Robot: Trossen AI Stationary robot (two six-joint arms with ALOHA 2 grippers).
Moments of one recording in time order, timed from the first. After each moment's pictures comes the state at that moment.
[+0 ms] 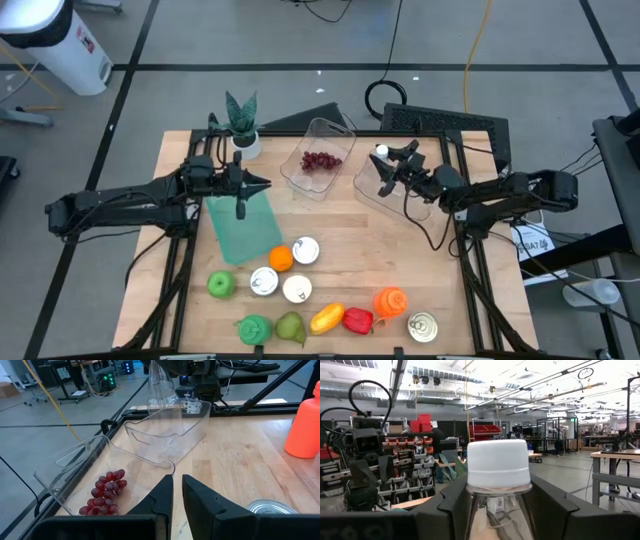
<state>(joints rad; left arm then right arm) 0.33 0.72 0.42 0.08 0.18 0.16 -0.29 1.26 0.29 1.27 0.23 -0.01</state>
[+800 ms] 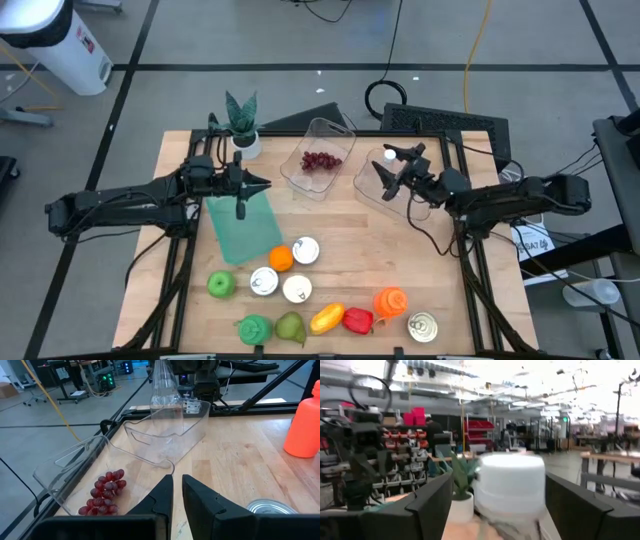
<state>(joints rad) 0.33 0.72 0.42 0.08 0.18 0.16 -0.21 1.10 0.28 1.15 0.35 -0.09</state>
